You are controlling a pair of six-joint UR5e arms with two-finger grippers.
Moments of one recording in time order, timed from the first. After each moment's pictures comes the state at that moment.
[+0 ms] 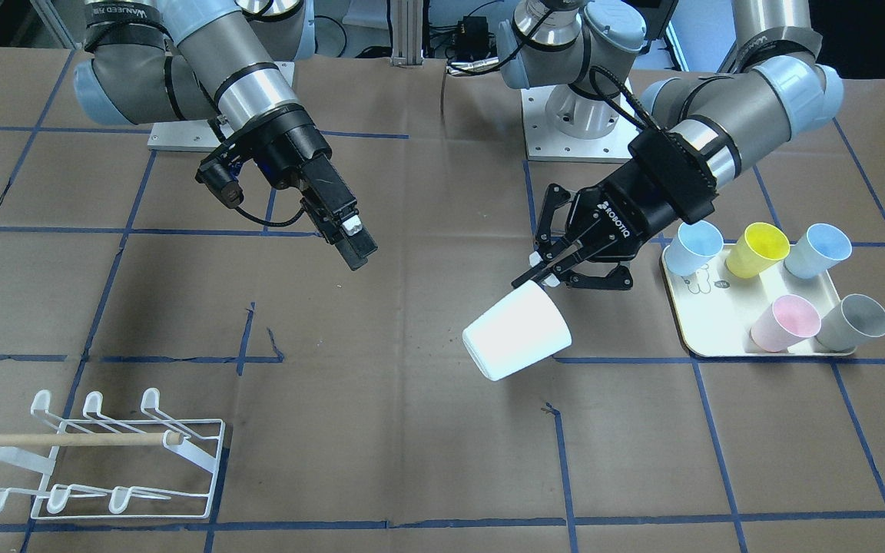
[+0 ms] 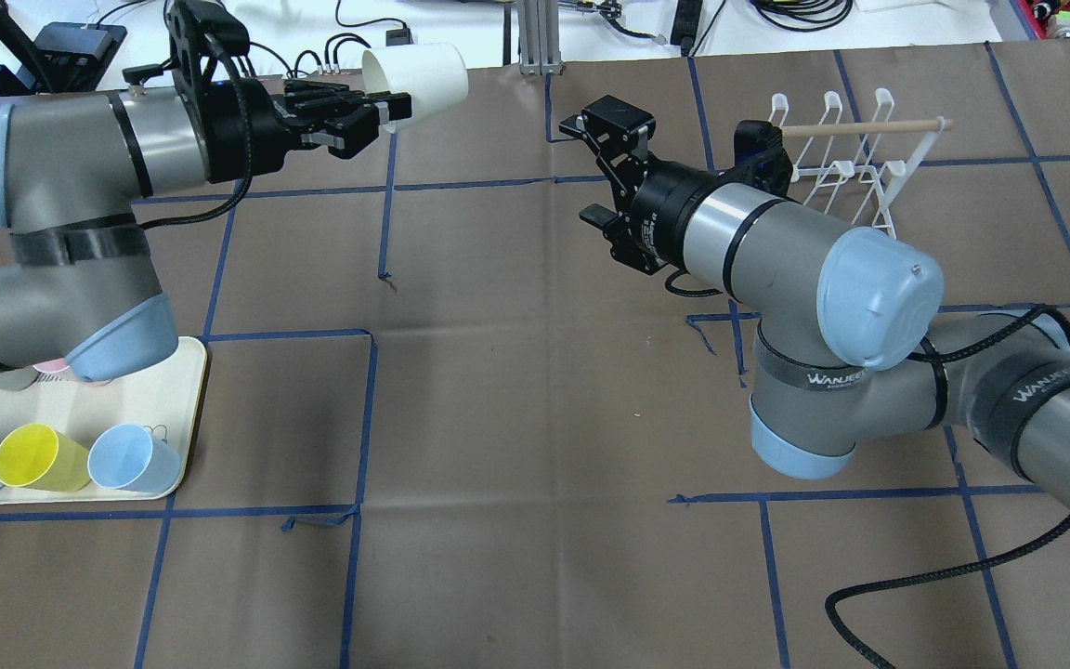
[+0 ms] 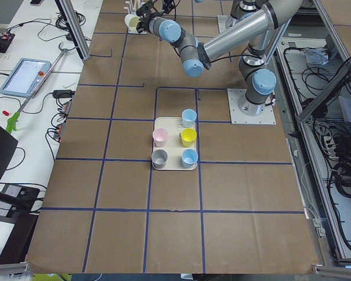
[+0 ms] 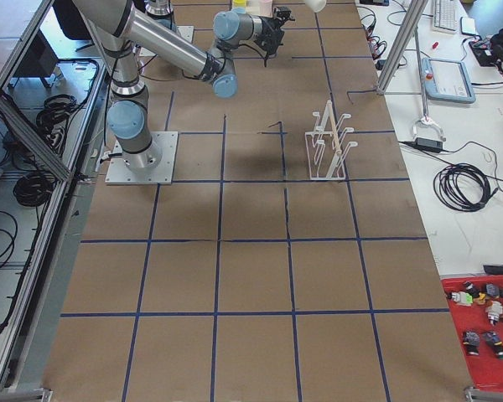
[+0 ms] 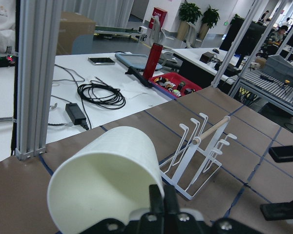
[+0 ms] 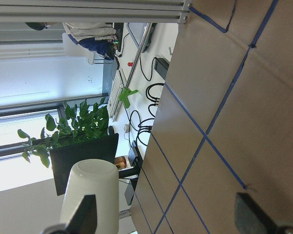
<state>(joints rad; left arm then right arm) -1.37 -1.70 -2.04 -0.25 0.47 0.49 1.71 -1.45 2.17 -3.37 -1.09 1.44</state>
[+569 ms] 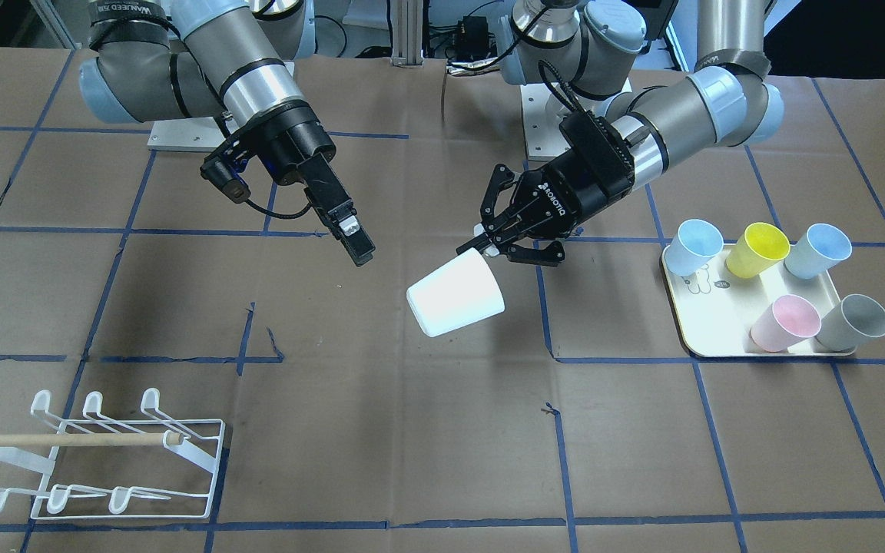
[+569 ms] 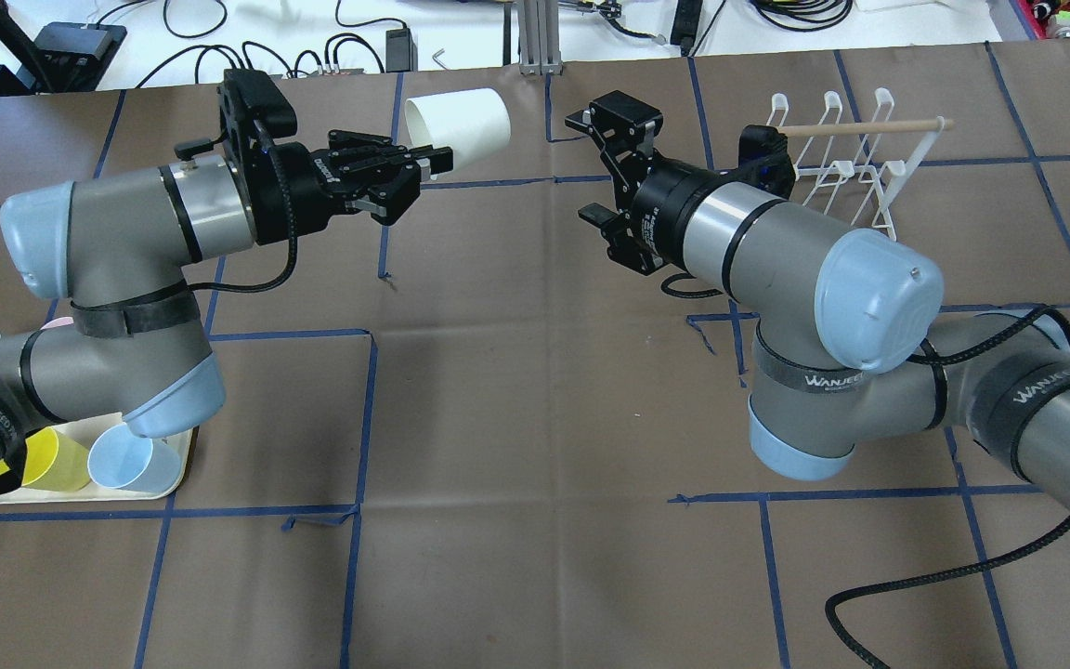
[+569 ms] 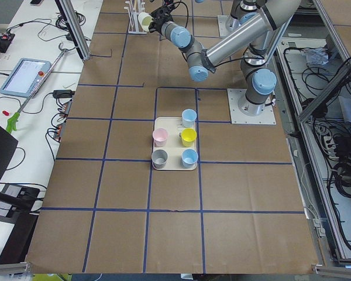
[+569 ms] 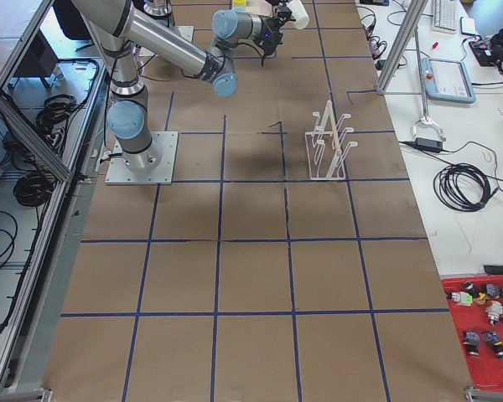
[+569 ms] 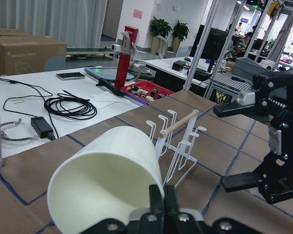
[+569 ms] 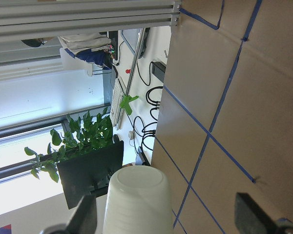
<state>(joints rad) -1.44 -1.71 -2.16 -0.05 0.45 0.49 1.74 -1.46 2.16 -3.37 -1.14 1.55</state>
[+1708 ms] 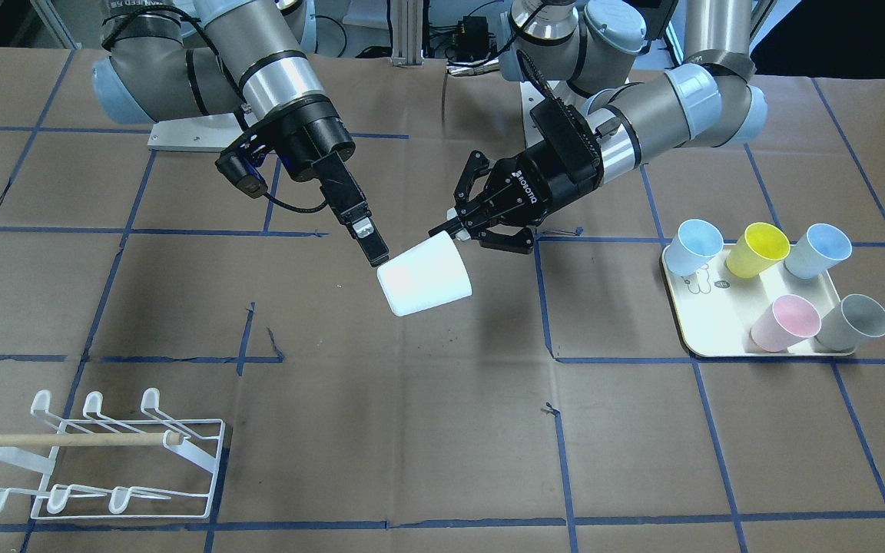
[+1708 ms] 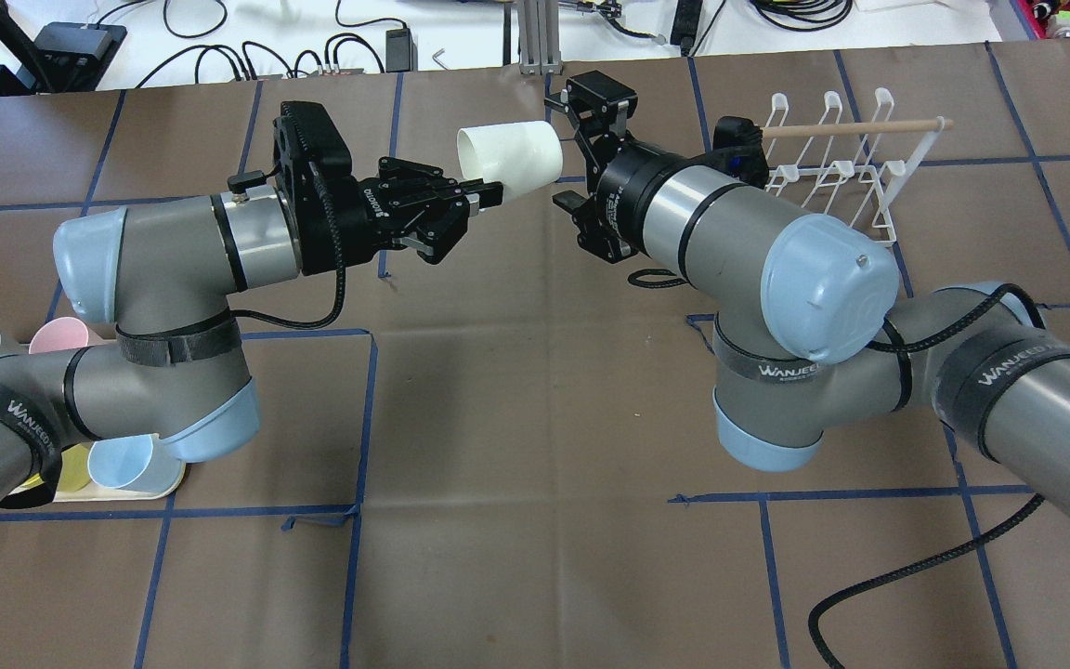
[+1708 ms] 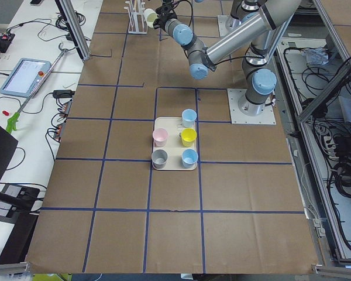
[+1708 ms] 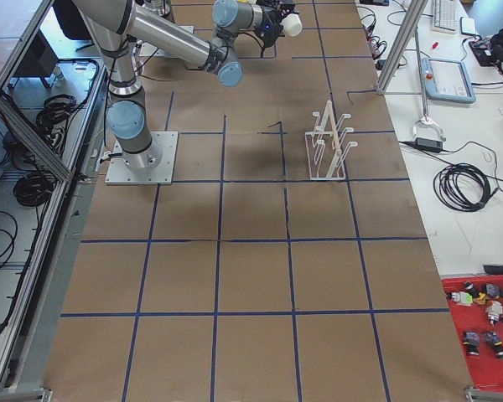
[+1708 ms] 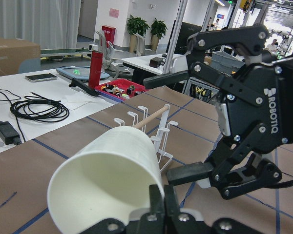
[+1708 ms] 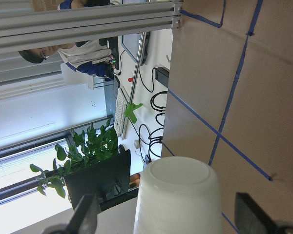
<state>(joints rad) -1.48 -1.71 -2.17 -0.03 0.44 0.49 1.79 -1.44 2.10 -3.33 -1.23 1.65</state>
